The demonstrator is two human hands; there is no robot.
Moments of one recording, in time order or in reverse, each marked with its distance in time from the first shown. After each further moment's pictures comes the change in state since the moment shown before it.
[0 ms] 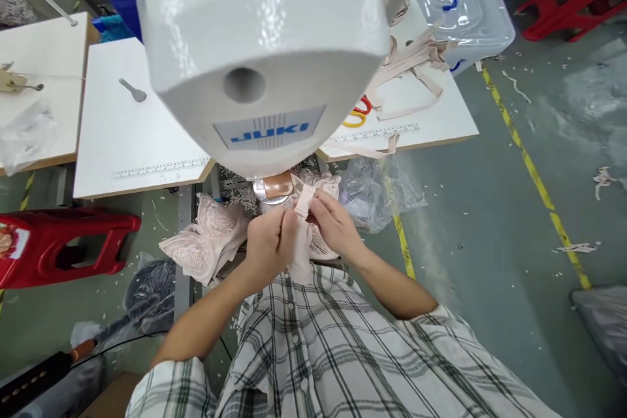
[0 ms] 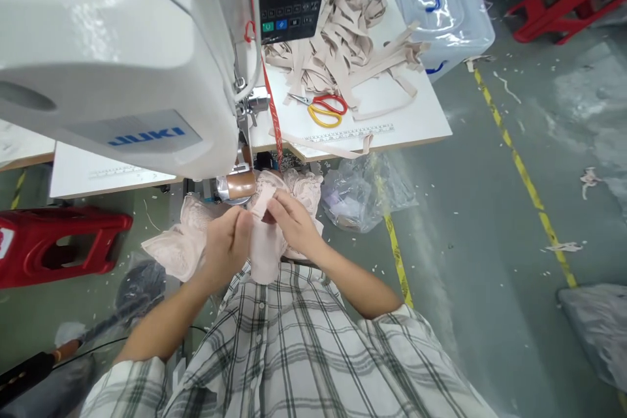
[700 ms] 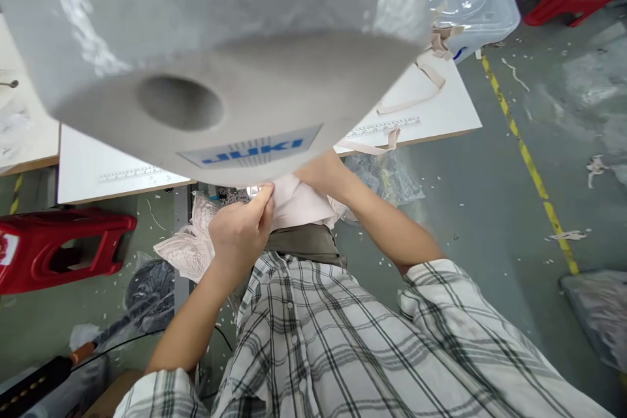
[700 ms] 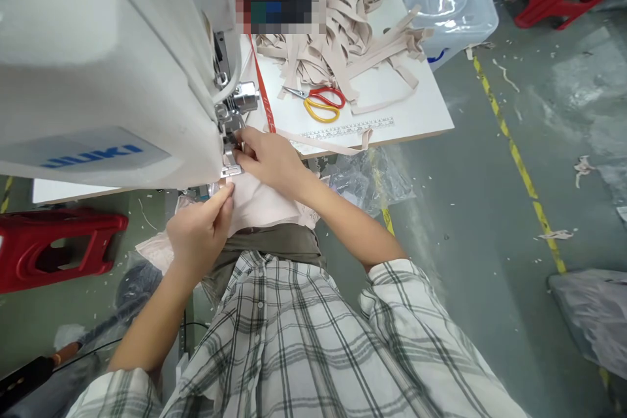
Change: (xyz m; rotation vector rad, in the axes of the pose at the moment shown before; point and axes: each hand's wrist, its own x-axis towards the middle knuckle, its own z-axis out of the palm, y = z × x) left_hand 0.020 -0.029 -0.016 0.639 0.098 0.085; right_hand 0.113 -0.037 -0.018 -0.682 -0.042 -0.270
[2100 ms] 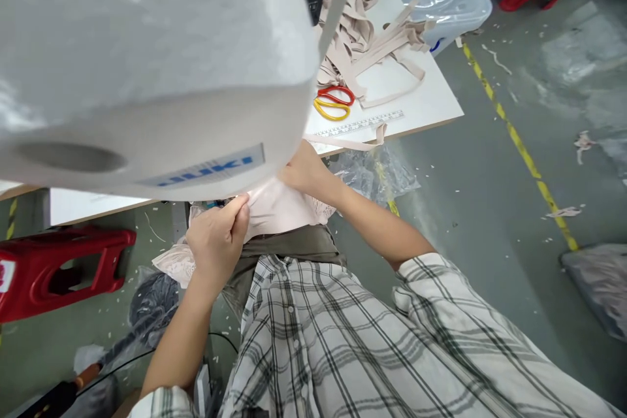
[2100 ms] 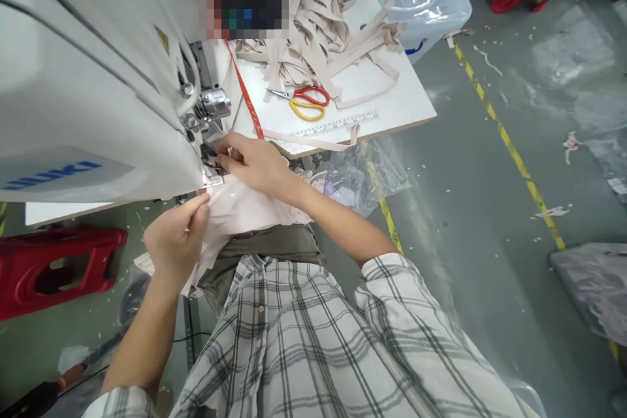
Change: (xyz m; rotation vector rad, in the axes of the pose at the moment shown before) left_hand 0.001 -0.019 -0.004 -0.073 0.032 -0.015; right_hand -0.004 0.002 0.000 0.136 0.078 0.006
